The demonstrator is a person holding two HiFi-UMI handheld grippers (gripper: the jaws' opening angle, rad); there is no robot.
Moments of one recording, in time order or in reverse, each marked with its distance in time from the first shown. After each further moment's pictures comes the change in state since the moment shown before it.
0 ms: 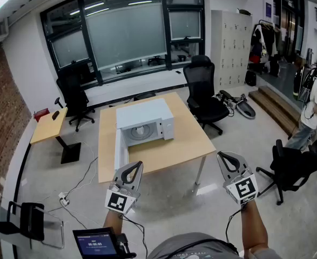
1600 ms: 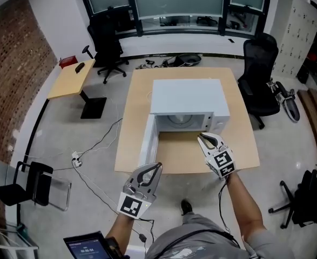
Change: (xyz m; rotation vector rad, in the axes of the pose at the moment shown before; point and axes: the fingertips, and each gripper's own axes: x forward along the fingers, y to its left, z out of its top) left arm 0.070 0.206 -0.206 -0.162 0.176 0.198; right arm 0.490 0.133 -0.215 0.222 0.165 0.487
